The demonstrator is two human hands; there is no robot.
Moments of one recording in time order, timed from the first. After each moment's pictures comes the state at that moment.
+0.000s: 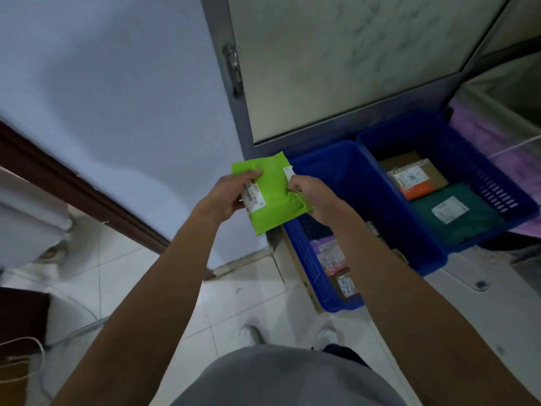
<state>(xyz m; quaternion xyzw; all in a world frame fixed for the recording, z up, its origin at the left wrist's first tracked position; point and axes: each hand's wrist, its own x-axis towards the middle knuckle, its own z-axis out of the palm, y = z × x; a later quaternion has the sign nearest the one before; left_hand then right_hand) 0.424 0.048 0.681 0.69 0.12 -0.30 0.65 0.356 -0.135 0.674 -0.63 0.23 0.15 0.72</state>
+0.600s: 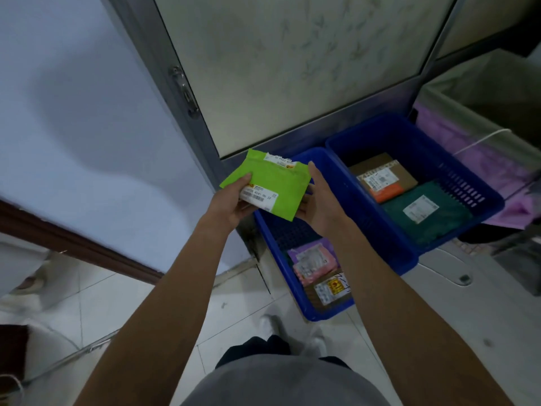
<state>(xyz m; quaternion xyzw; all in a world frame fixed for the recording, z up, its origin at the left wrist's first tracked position) 0.418 -0.058 0.660 0.60 0.15 -0.29 0.73 0.327 -0.240 0.652 -0.46 0.24 0.07 0.85</state>
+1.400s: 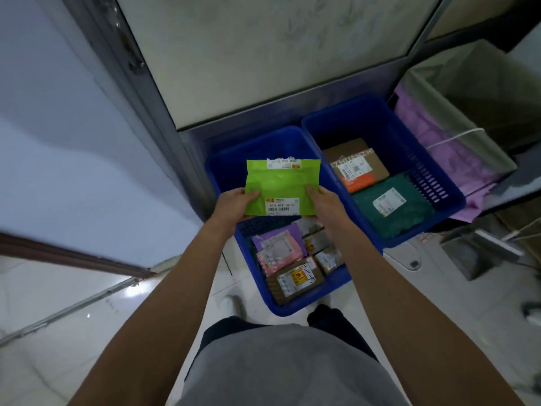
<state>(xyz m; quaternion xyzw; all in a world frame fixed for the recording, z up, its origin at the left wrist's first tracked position) 0.417 -0.132 0.559 0.68 0.11 -0.34 0.64 0.328 -0.325 0.584 -0.67 0.36 0.06 0.64</state>
